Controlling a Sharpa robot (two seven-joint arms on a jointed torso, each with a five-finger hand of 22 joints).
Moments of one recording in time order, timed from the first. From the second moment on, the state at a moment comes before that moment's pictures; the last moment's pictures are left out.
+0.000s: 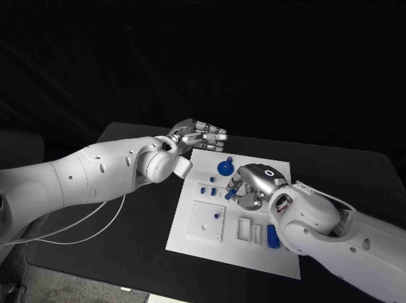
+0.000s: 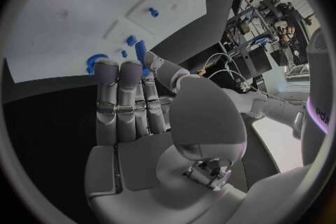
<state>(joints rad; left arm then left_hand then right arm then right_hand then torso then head) 1.27 -0.68 -0.08 1.24 -0.17 -0.13 0.29 1.40 0.06 -0.08 -0.11 0.05 1.03 0.15 0.06 0.06 1.05 0.16 0.06 0.06 1.03 0.17 0.06 0.06 0.11 1.03 0.15 0.08 0.07 0.96 -0.62 0.15 1.63 -1.83 -0.24 -0.36 1.29 -0.12 0.64 -0.20 0.05 1.28 0.07 0.06 0.07 1.35 0.05 0.06 0.06 1.46 -0.07 0.74 0.80 0.09 1.47 -0.09 0.50 1.31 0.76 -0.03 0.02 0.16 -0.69</state>
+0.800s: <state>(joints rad) 1.27 -0.66 -0.08 1.23 -0.17 -0.13 0.29 1.40 0.06 -0.08 -0.11 0.05 1.03 0.15 0.06 0.06 1.05 0.16 0.06 0.06 1.03 0.17 0.06 0.06 0.11 1.03 0.15 0.08 0.08 0.93 -0.48 0.03 1.56 -1.87 -0.24 -0.32 1.28 -0.12 0.64 -0.21 0.05 1.27 0.07 0.06 0.07 1.35 0.05 0.06 0.06 1.46 -0.07 0.74 0.80 0.10 1.47 -0.09 0.50 1.31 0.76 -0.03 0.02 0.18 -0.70</state>
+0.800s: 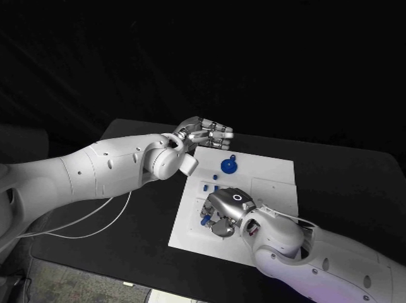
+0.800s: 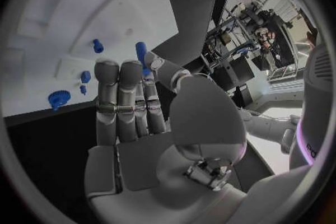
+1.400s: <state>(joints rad) 1.27 -0.66 -0.08 1.23 -0.17 -0.13 0.29 1.40 0.06 -0.08 -0.11 0.05 1.03 0.15 0.06 0.06 1.05 0.16 0.06 0.06 1.03 0.17 0.06 0.06 0.11 1.03 0.15 0.08 0.08 0.92 -0.46 0.02 1.53 -1.92 -0.24 -0.32 1.28 -0.12 0.64 -0.21 0.04 1.27 0.07 0.06 0.07 1.35 0.05 0.05 0.06 1.46 -0.07 0.74 0.80 0.10 1.47 -0.09 0.50 1.31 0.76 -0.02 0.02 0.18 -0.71</state>
